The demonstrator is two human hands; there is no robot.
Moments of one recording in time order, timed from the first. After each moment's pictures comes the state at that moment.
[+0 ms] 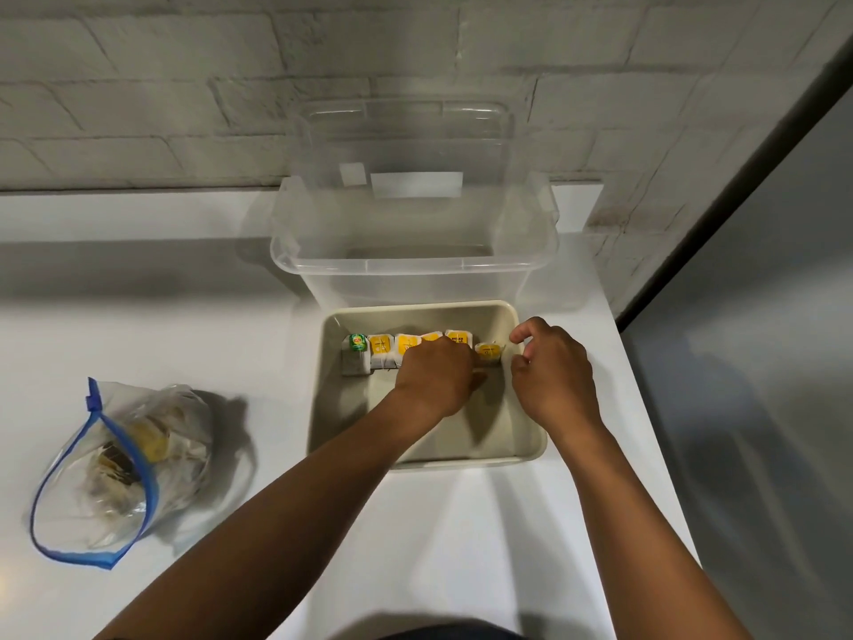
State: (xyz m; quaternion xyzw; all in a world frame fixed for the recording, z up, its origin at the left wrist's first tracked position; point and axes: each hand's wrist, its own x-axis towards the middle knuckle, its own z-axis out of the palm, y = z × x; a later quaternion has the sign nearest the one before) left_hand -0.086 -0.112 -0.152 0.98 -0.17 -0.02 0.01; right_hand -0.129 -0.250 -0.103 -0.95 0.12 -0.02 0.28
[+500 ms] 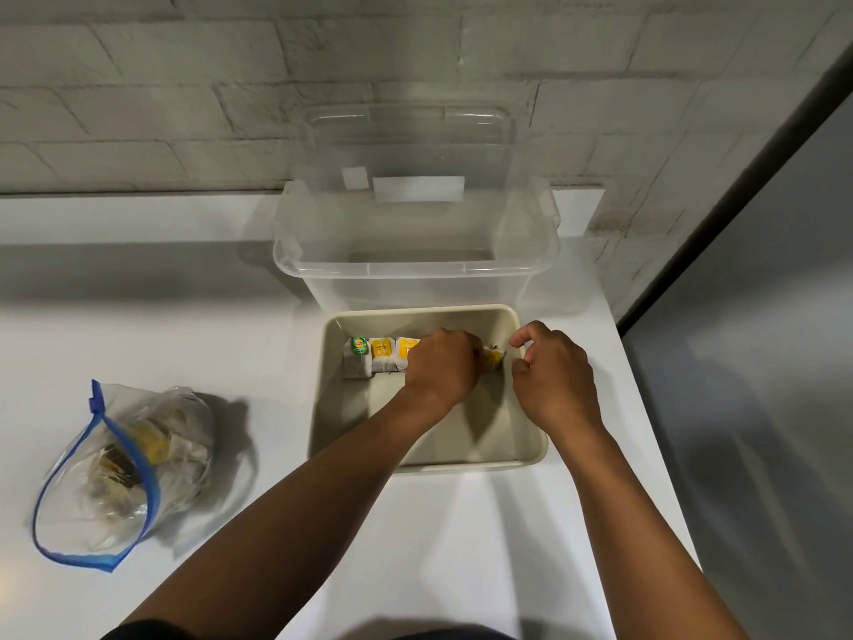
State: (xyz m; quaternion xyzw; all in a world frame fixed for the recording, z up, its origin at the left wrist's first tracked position) left_hand -0.077 -0.119 -0.142 0.98 -0.10 -0.06 0.15; right_hand -0.129 -0.252 -0.103 -0.95 0.12 -0.01 0.29
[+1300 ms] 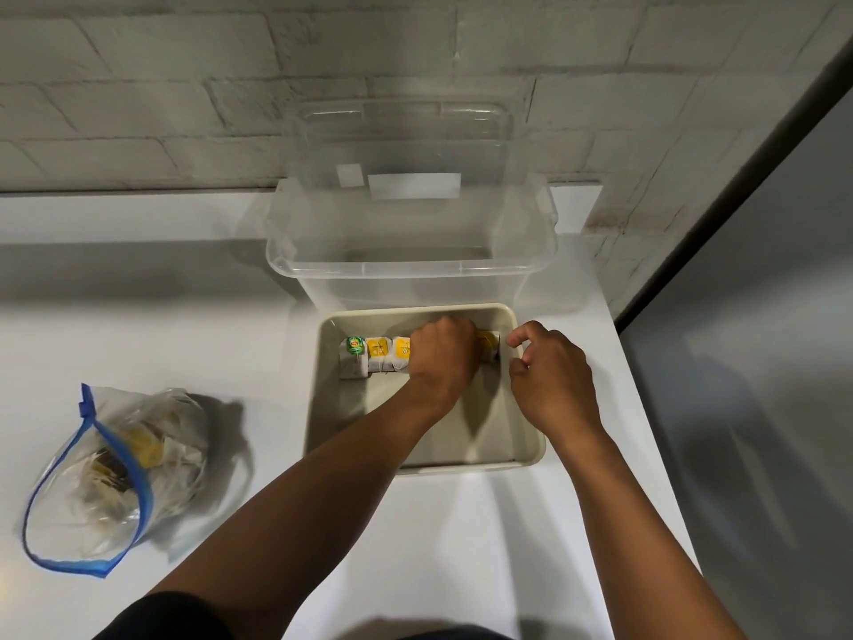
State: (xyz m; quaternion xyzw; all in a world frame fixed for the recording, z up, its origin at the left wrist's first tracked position) left_hand -0.065 -0.131 -0.142 1.00 -0.08 -0.01 0.01; right_hand -0.130 -0.252 -0.102 -0.95 0.12 -0.01 0.28
